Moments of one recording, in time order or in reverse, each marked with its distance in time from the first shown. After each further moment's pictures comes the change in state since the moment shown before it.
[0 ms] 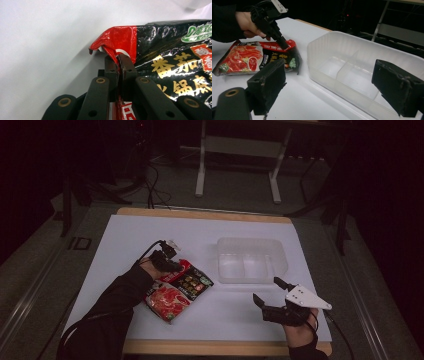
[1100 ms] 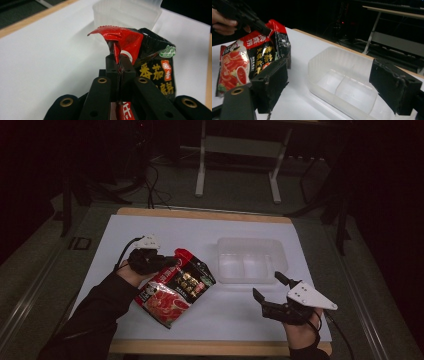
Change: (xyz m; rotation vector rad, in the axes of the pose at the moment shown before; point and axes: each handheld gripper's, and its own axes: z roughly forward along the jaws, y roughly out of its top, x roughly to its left) left arm -0.043 -0.017 -0.103 -0.369 -0.047 0.079; right arm 0.015 0.034 -0.012 -0.042 -0.035 -0.020
